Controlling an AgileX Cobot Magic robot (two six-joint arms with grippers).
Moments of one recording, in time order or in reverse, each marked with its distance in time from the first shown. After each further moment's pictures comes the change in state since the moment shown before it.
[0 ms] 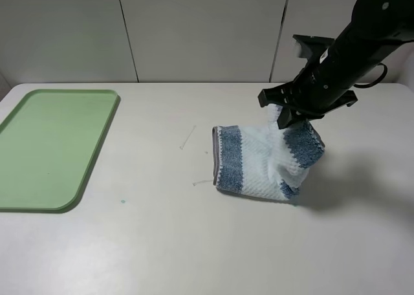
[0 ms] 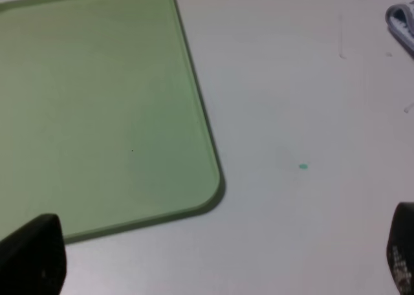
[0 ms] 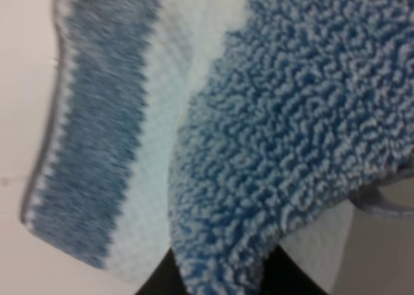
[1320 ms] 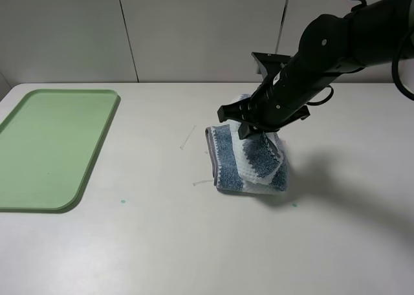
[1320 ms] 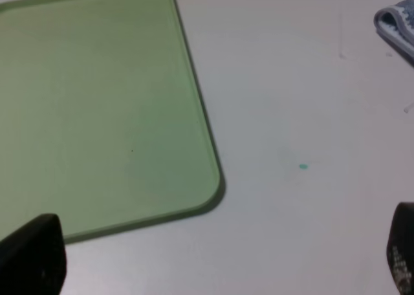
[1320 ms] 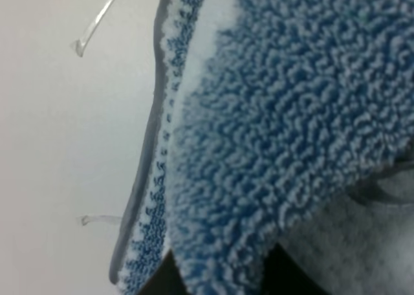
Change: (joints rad) left arm 0.000 0.000 0.000 0.000 0.000 0.000; right arm 0.135 0.132 0.000 0.068 -0.190 0.004
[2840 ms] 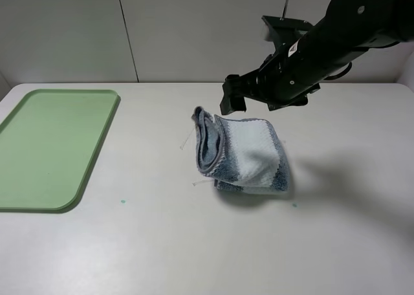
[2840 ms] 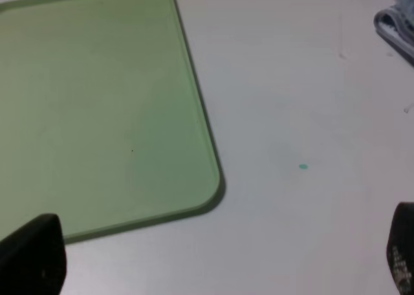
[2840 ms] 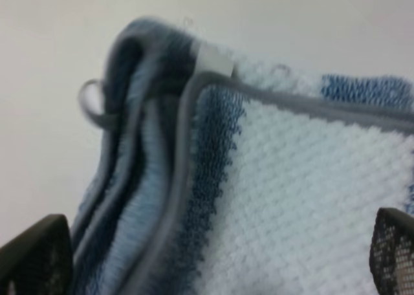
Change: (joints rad) left arm 0.000 0.000 0.000 0.000 0.000 0.000; right arm 0.000 -0.152 0.001 -0.031 -0.016 -0.033
